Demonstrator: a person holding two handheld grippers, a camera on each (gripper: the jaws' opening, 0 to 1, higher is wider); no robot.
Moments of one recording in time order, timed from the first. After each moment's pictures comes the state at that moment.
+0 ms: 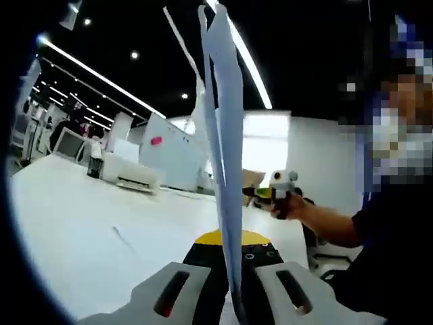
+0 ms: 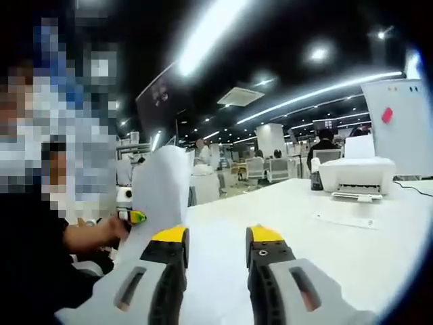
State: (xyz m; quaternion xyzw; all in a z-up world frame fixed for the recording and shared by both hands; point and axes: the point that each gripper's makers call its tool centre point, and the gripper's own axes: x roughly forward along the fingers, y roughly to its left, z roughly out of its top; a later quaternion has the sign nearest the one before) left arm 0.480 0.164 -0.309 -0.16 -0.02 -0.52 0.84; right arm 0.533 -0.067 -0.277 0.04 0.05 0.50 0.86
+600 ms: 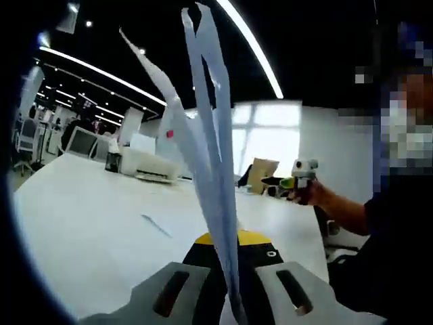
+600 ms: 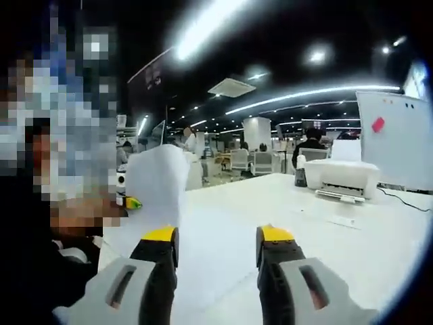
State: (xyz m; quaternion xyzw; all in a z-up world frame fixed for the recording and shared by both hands) left arm 0.496 0.196 -0.340 -0.13 0.01 -0.49 0.86; right arm 0.531 -0.074 -0.287 -0.01 0.06 0.46 0.89
